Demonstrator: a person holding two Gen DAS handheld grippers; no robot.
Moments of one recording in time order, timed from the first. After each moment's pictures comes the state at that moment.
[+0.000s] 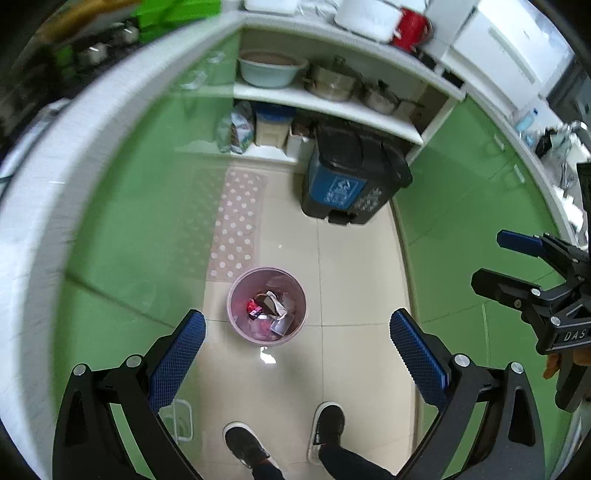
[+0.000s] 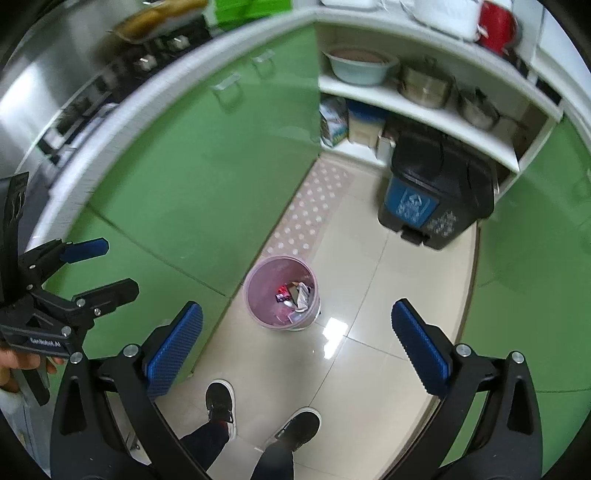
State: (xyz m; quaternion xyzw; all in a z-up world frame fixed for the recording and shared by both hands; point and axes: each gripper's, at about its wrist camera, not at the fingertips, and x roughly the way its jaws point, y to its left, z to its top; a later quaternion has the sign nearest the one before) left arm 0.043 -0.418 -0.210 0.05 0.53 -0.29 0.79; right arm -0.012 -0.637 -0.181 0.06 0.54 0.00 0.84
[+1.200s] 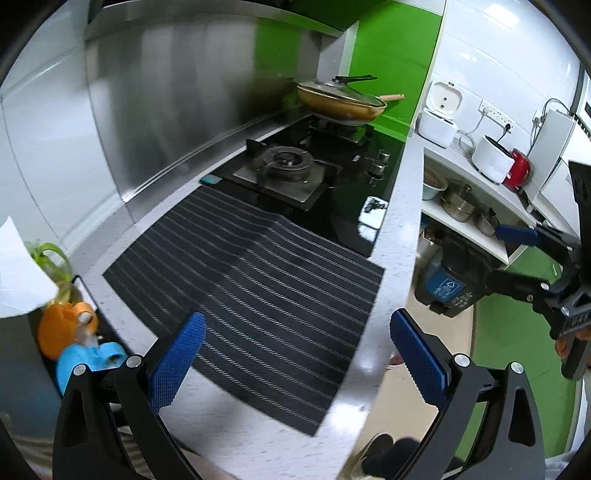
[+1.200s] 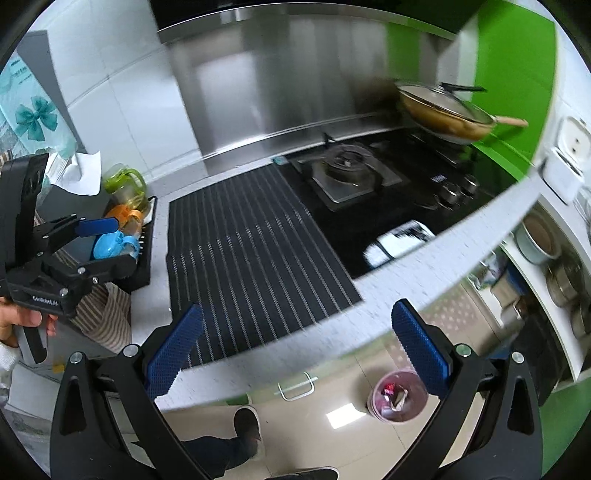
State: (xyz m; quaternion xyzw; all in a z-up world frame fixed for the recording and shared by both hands) left arm -0.042 -0.057 -0.005 -0.03 0.44 -0.06 0.90; right arm 0.007 -0.276 0.024 -0.09 0.43 0.30 0.84
